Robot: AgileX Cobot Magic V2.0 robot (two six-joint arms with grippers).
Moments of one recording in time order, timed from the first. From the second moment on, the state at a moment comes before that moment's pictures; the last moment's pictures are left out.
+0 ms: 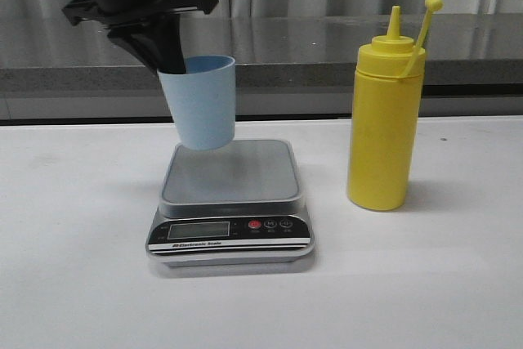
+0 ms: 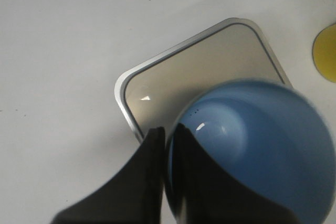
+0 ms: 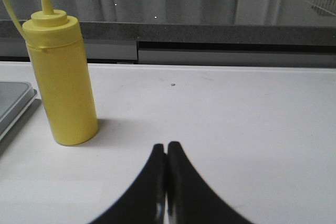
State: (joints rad) left arm -0.41 1.90 -1.63 -0.16 0.89 0.07; right arm 0.07 -0.01 0.03 -0.07 0.16 0.11
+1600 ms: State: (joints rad) left arm -0.44 1.99 -1.67 -0.14 0.89 0.07; right arm 0.07 -0.01 0.03 -0.07 0.16 0.11
